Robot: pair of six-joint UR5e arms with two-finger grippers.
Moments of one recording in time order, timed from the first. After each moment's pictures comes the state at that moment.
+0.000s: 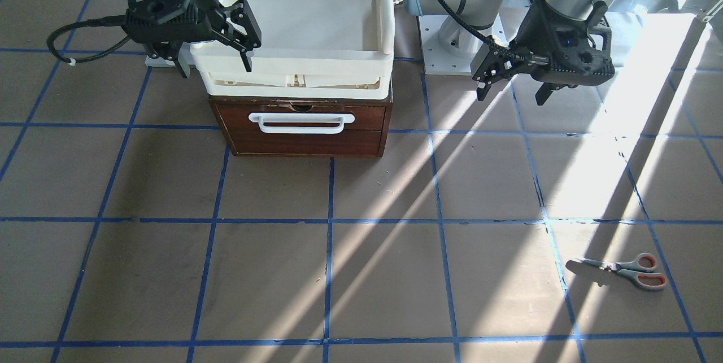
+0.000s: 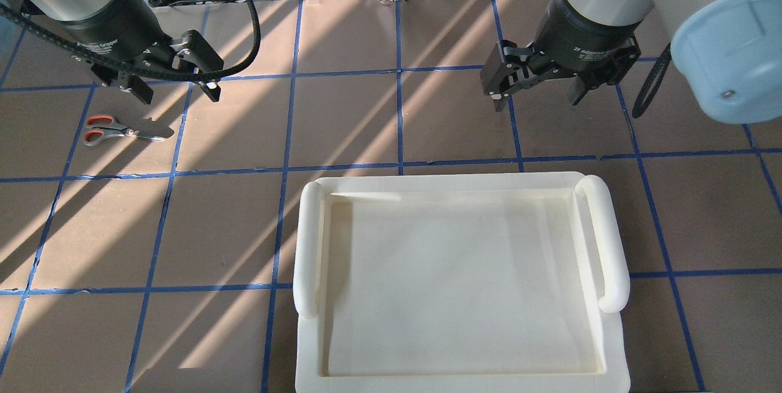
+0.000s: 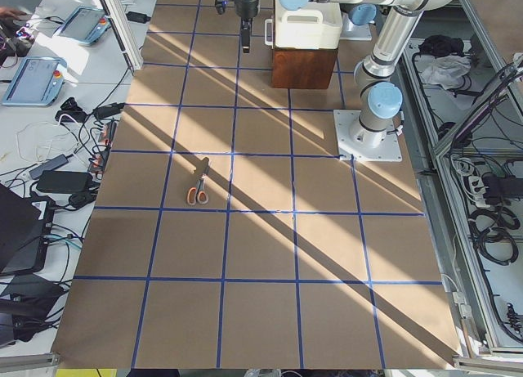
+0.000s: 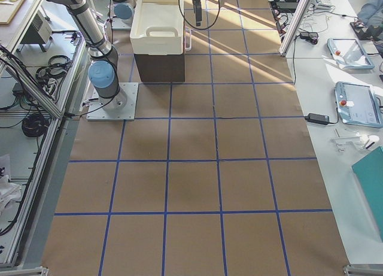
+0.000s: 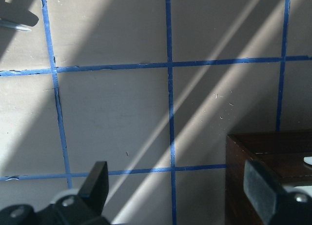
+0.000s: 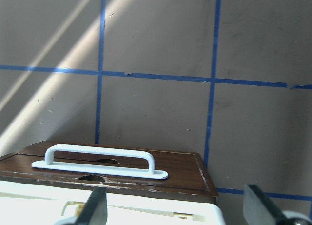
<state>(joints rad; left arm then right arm) -1.50 -1.54 -1.55 -1.60 1.54 0.10 1.72 -1.63 1.60 -1.59 -1.46 0.00</state>
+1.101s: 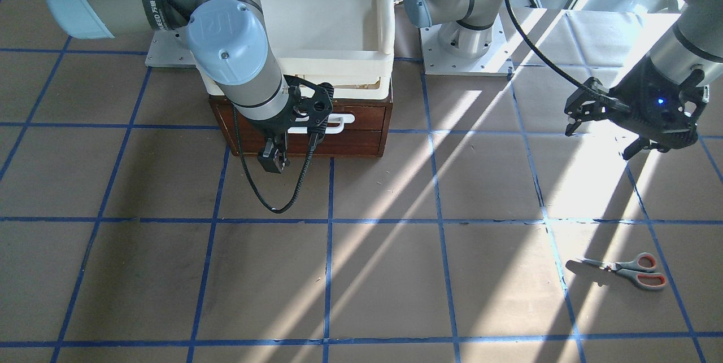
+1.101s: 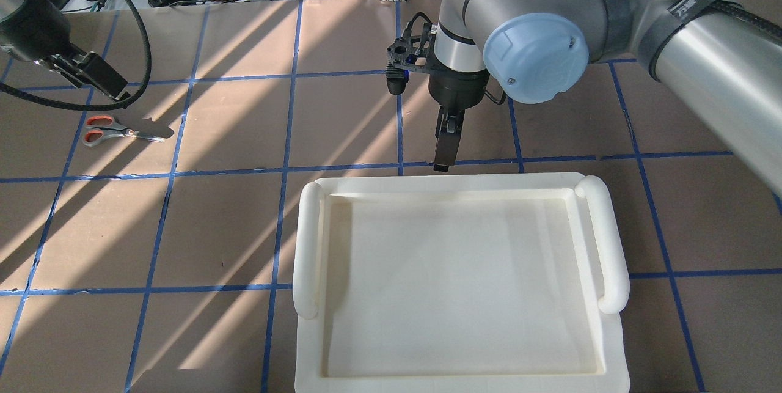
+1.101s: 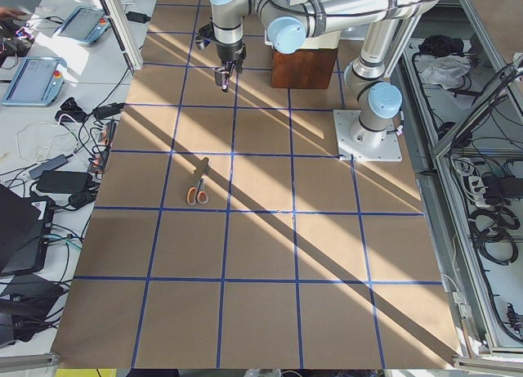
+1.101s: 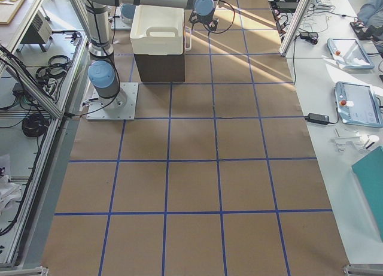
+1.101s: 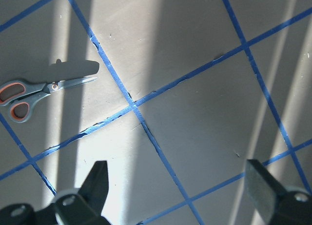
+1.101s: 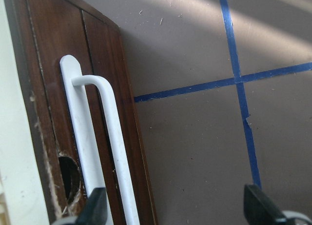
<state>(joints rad) -1.22 -1.66 -1.56 -1.48 1.56 0.88 1.82 -1.30 1.56 -1.63 -1.42 -1.20</state>
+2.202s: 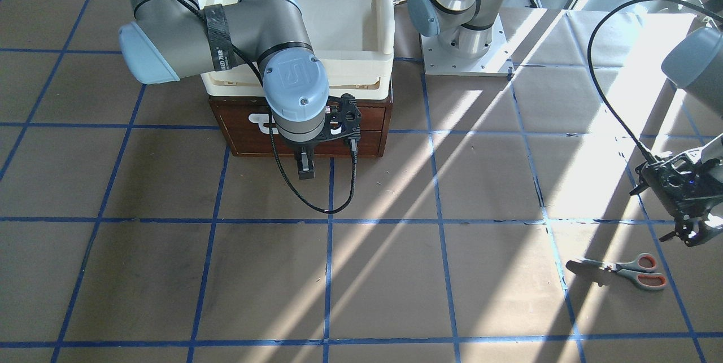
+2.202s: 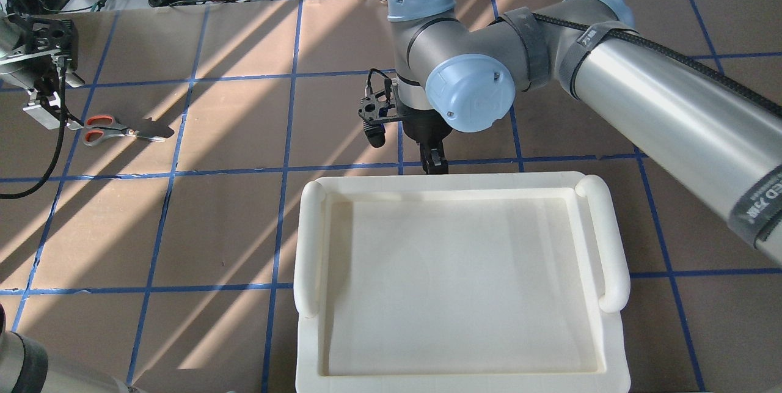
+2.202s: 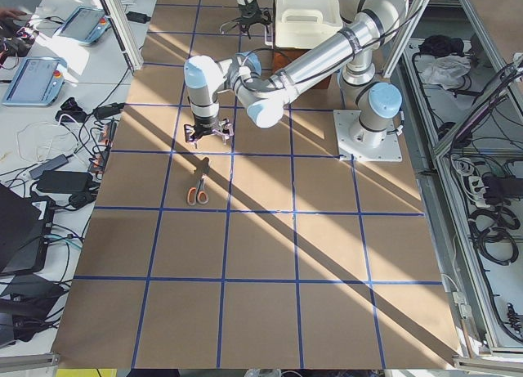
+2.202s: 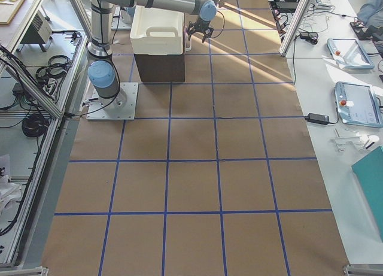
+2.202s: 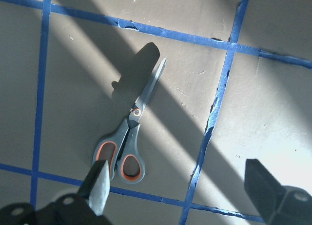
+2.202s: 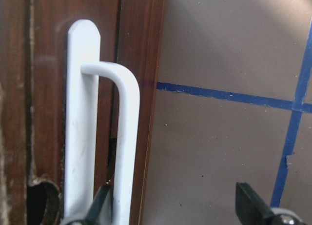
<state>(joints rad) -1.05 -1.94 -1.56 -1.17 1.58 1.90 1.91 -1.21 1.57 -1.64 -1.53 -1.38</state>
